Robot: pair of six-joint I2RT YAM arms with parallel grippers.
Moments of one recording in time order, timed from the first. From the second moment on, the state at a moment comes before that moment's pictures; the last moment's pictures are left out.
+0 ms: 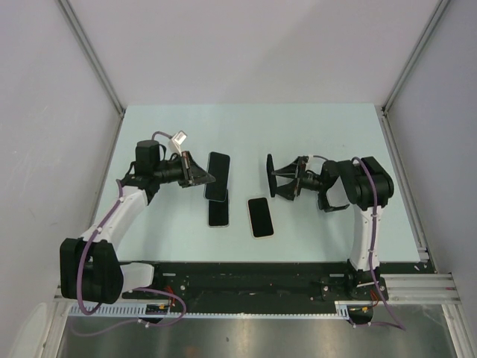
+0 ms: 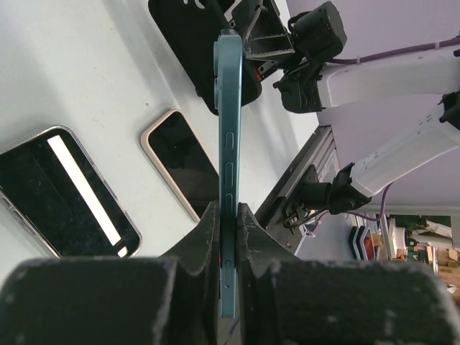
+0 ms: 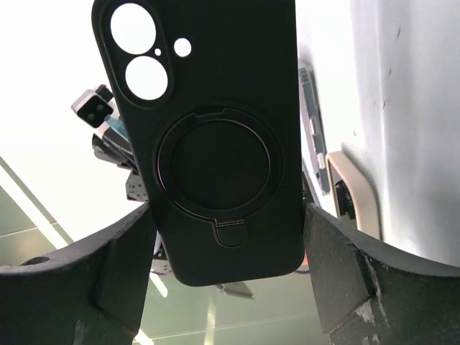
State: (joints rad) left arm -0.12 1.24 0.83 -0.18 0.91 -0.50; right arm 0.17 2.17 0.75 1.28 -1.11 1.67
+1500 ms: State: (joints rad) left arm -0.12 1.22 0.82 -0.17 0.91 -0.51; right arm 0.30 2.07 0.53 1.45 -0.90 1.93
